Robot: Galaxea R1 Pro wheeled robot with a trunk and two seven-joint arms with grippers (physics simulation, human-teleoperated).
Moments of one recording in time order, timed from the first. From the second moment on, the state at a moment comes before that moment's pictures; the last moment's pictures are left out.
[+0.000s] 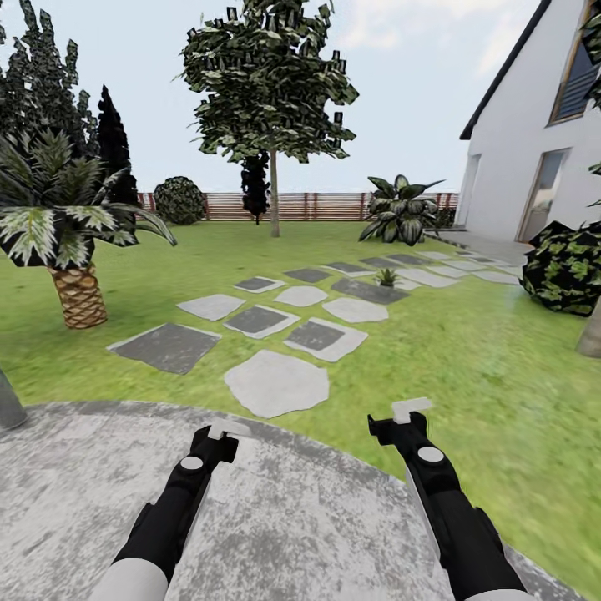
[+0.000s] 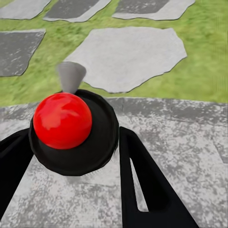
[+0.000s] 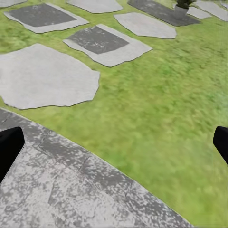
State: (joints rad) left arm -0.50 -0.13 0.10 -0.90 -0.42 0.26 -0.08; right arm -0.41 0.06 0.00 -1.25 0.23 0.42 0.03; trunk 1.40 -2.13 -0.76
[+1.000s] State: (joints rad) left arm -0.50 -0.13 0.09 -0.90 -0.42 0.26 -0.08; right arm -0.41 0.06 0.00 -1.25 0.23 0.42 0.03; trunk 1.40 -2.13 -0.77
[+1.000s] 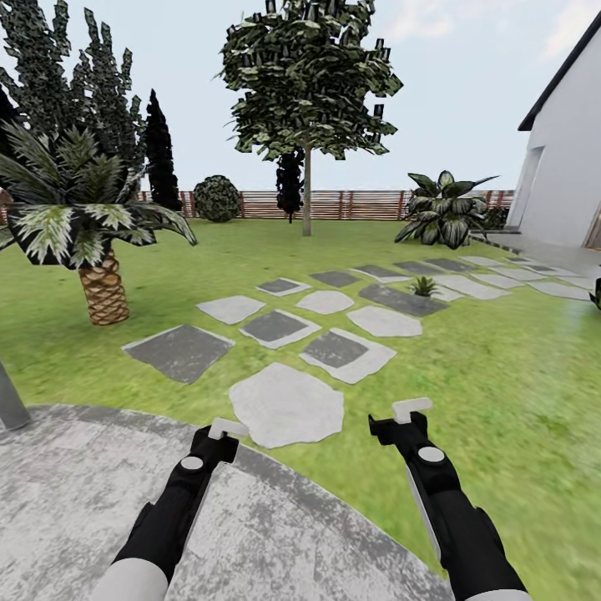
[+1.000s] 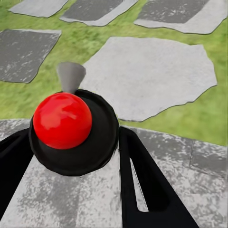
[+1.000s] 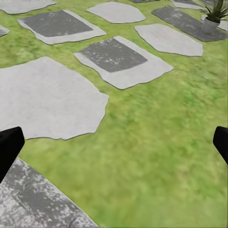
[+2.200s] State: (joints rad) left arm -0.50 -0.13 0.09 -0.90 -0.42 0.26 -0.08; right arm -0.41 0.06 0.00 -1.25 0.23 0.42 0.03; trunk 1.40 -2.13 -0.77
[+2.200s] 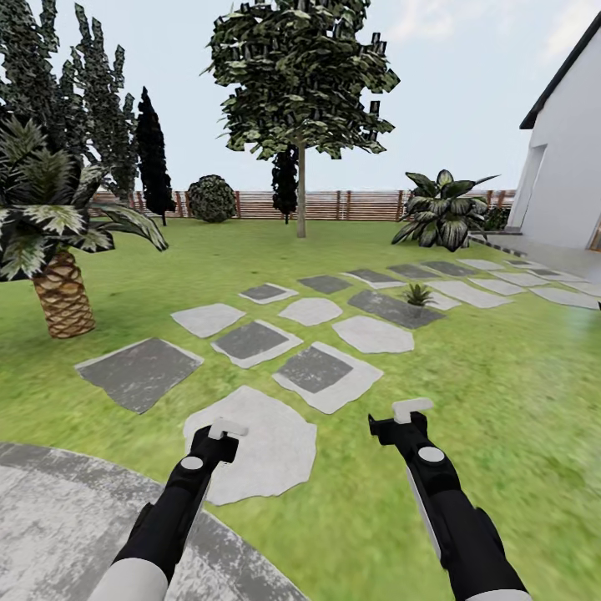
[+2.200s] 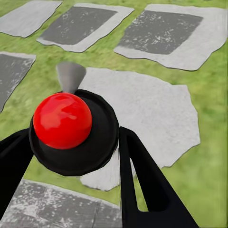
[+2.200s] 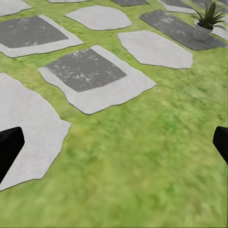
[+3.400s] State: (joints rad) left arm -0.50 -0.13 0.09 -0.90 -0.42 0.26 -0.08; right arm -0.41 0.06 0.00 -1.25 0.23 0.42 0.03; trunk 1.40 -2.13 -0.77
